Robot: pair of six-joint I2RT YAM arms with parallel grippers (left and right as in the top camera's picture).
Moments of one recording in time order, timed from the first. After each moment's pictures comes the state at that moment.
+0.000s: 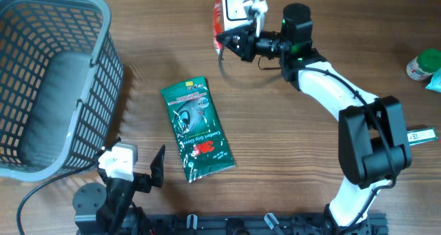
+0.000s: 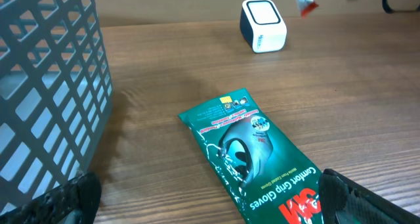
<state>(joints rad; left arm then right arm) 0.03 0.01 0.42 -0.78 0.23 0.04 0.29 1.95 1.26 0.36 -0.92 0.54</state>
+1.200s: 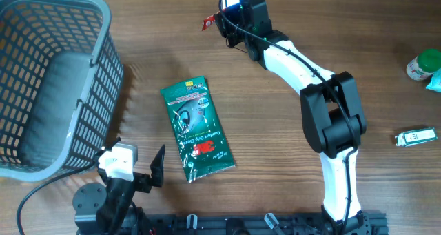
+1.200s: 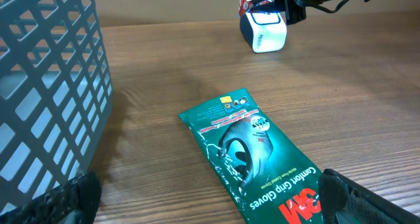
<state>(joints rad) 0.03 0.01 0.42 -0.78 0.23 0.04 0.41 2.28 1.70 0.06 -0.27 1.55</state>
